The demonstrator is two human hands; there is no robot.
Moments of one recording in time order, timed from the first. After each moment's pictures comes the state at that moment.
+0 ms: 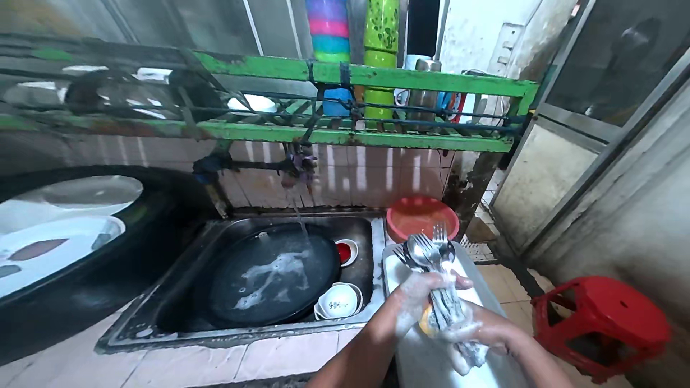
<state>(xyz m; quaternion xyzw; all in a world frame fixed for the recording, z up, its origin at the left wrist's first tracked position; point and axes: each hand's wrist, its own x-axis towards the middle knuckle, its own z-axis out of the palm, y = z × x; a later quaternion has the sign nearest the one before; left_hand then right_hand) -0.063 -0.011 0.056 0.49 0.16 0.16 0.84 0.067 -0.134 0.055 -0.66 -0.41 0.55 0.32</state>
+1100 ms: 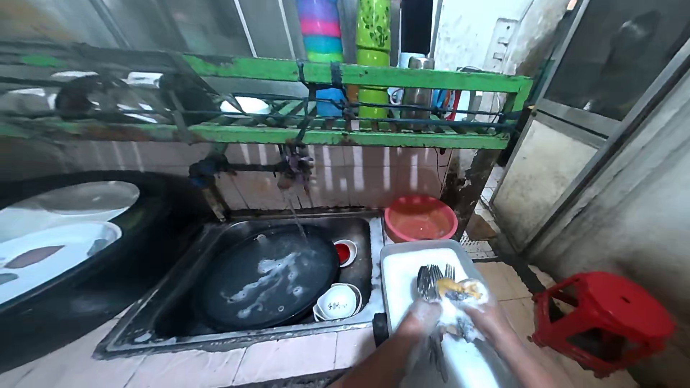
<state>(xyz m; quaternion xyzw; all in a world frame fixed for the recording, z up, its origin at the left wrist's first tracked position) -0.047 -0.036 0.012 0.58 0.43 0.00 0.70 0.079 -0.128 0.014 -0.80 -0.28 0.26 0.45</state>
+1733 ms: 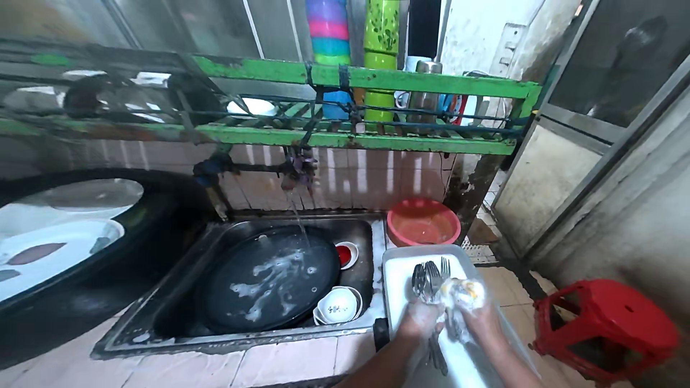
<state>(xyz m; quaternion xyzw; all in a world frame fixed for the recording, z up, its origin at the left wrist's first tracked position) -0.041 -0.028 0.010 0.53 0.47 0.07 0.70 0.068 -0.116 0.014 -0.83 -0.35 0.18 0.41</state>
